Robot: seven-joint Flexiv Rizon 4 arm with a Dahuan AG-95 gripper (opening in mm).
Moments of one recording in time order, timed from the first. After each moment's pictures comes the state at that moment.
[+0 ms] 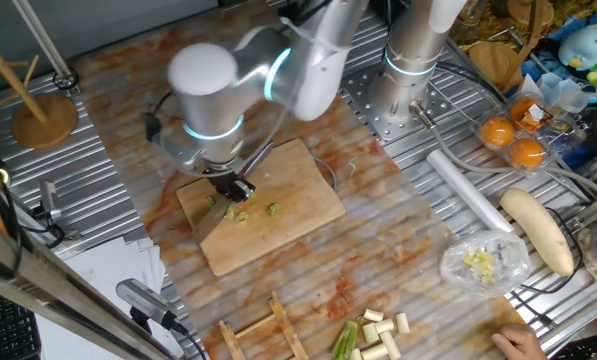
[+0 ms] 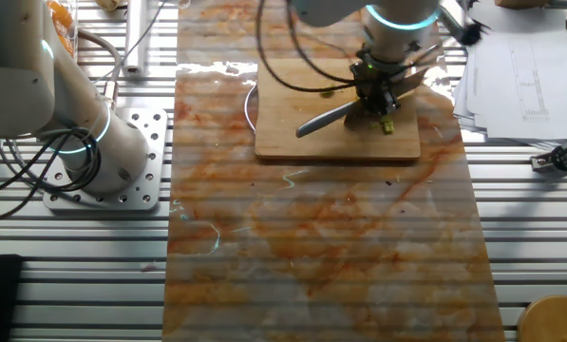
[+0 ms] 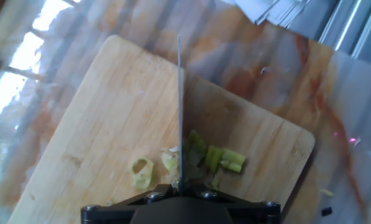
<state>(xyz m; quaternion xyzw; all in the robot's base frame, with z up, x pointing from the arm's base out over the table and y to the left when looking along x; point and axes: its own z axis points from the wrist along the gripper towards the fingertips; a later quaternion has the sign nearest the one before) 0.528 0.094 0.040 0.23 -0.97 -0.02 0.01</state>
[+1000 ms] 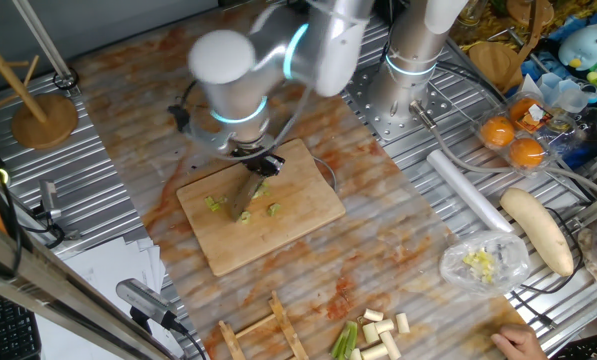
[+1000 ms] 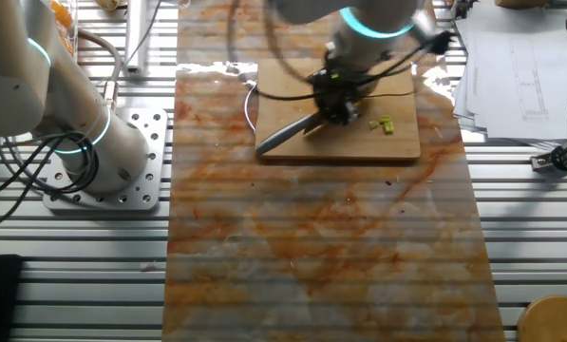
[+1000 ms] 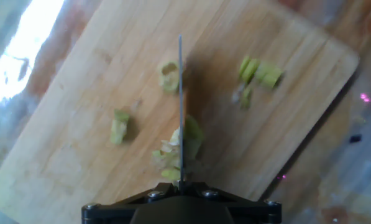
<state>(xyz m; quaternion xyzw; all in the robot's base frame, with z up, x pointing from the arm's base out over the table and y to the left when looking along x) 0.435 0.067 0.041 0.29 -0.95 -0.01 0.05</state>
